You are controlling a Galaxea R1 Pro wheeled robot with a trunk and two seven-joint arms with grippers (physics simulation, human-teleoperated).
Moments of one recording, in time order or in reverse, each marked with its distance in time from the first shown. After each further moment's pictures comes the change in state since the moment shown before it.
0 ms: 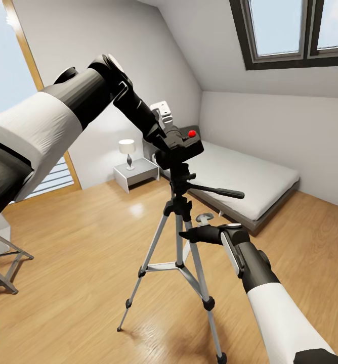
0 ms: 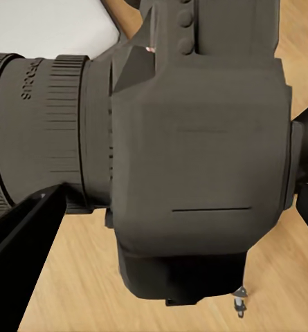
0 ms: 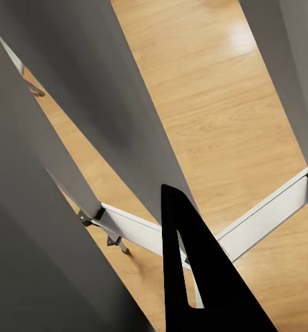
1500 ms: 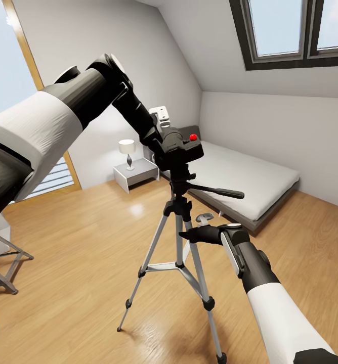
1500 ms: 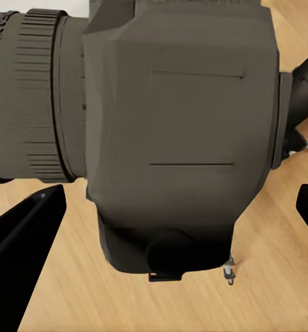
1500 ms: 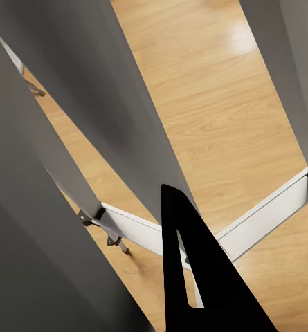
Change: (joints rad) left arm -0.001 -0.001 -0.001 -0.012 -0.095 0.000 -0.101; right arm 0.000 0.000 0.001 0.002 0.000 -0.001 0.001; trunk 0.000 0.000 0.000
